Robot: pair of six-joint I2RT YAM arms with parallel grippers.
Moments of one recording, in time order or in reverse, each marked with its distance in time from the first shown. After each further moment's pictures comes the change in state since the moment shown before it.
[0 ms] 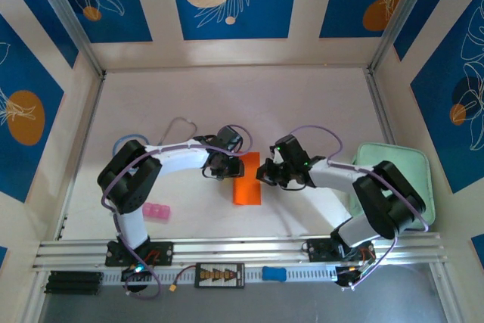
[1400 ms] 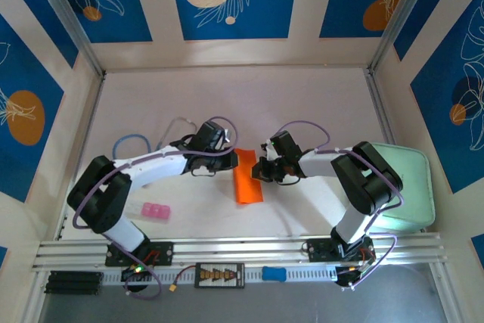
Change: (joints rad) left arm 0.064 -0.241 -0.171 0.255 0.159 -0.014; right arm -0.052 0.204 0.076 0.049 -0.099 -0.191
